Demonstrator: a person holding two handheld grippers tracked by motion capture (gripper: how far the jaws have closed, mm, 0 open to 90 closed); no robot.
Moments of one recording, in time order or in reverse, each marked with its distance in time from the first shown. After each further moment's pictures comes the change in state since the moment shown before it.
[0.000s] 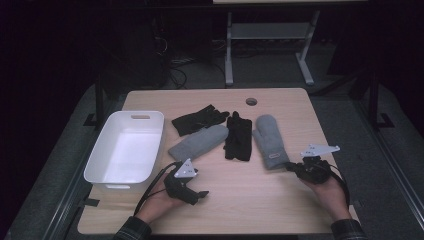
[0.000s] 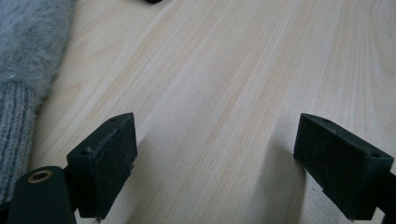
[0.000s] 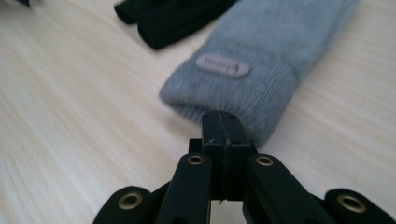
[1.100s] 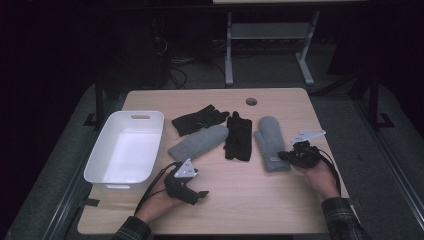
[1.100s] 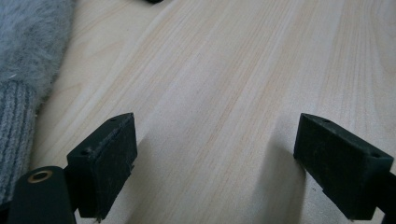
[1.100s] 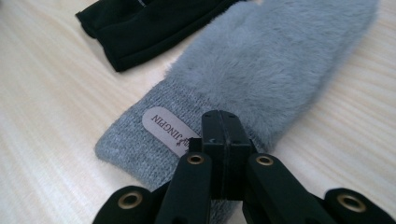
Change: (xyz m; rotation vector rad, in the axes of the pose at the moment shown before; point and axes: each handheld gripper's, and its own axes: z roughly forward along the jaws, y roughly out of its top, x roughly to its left) left arm -0.001 0.000 0.000 0.000 -0.001 -0.010; right arm -0.022 0.024 0.035 0.067 0.017 -0.030
